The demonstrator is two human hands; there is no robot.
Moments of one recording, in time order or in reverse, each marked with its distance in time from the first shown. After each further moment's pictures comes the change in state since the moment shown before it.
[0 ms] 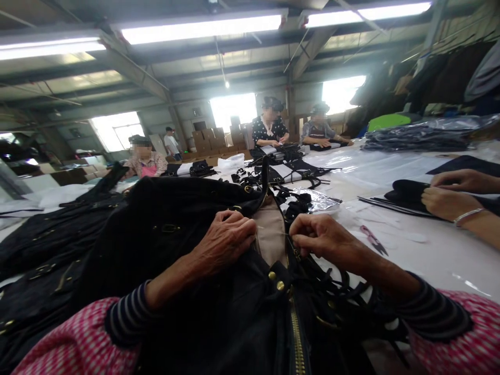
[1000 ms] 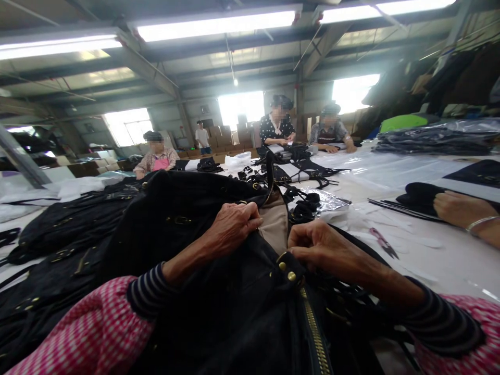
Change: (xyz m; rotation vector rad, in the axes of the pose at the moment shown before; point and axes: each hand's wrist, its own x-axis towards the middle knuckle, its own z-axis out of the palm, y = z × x) left_hand 0.012 0.001 -0.022 -0.211 0.009 -0.256; right_hand -0.001 -0.017 0.026 -0.043 -0.116 0.068
